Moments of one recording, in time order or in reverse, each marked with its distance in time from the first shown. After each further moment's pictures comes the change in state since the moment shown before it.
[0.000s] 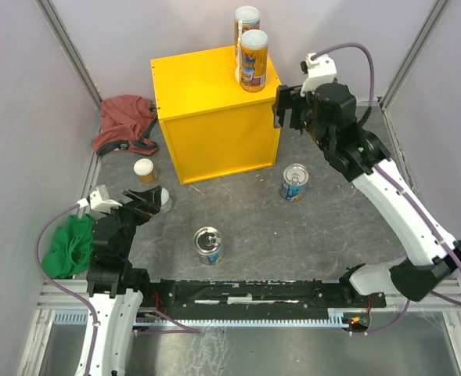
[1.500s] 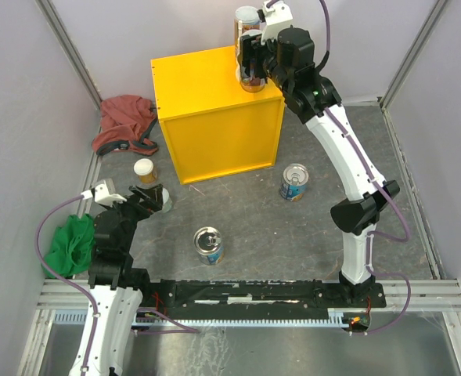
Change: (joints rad) left arm 0.000 0.087 -0.010 0.089 -0.001 0.170; right arm -0.024 0.591 0.770 -0.038 -0.130 -0.097
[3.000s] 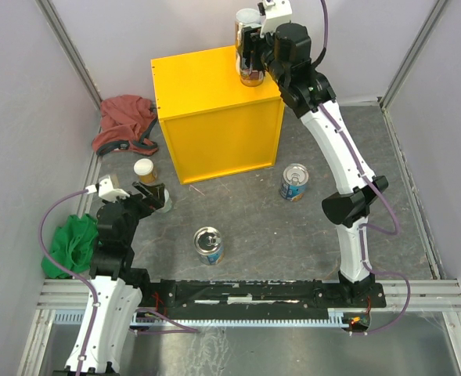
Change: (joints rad) left arm 0.000 0.108 0.008 0.018 -0.003 0.003; right arm -0.018 0.112 0.157 -0.012 0.021 0.012
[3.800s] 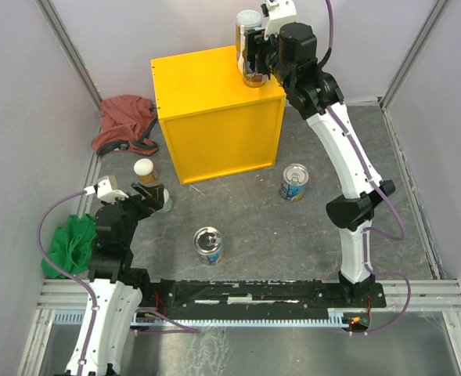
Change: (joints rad) left arm 0.000 -0.031 0.018 -0.047 0.000 -0.001; right arm 0.014 -0.061 -0.019 -0.090 0.019 -0.012
